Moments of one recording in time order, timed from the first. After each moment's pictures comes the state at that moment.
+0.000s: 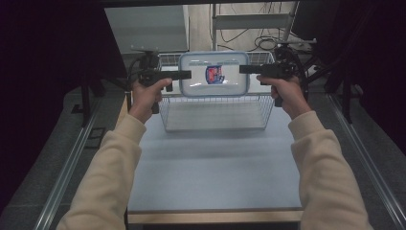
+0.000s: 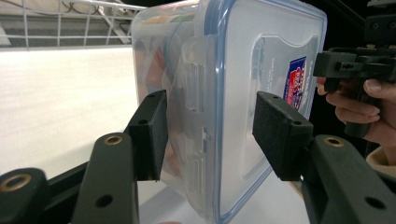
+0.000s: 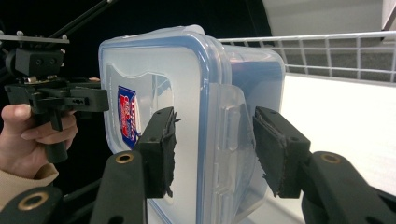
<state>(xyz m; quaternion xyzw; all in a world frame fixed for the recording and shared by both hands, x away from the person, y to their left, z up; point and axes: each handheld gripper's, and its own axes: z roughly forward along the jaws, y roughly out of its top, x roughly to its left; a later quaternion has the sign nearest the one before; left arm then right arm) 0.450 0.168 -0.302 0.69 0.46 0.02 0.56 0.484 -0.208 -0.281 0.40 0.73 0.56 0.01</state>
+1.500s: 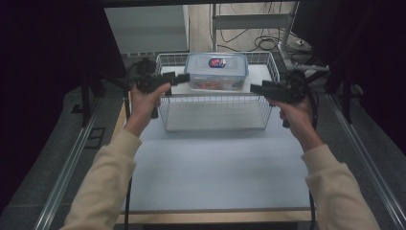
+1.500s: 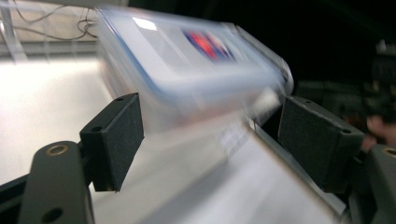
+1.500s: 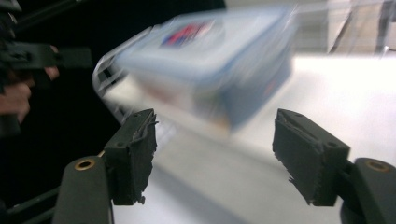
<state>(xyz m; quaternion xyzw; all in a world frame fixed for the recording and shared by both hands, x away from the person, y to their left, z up) 0.408 0.169 -0.314 0.69 0.44 0.08 0.57 0.435 -0.239 -0.324 0.40 0.72 0.56 0.10</state>
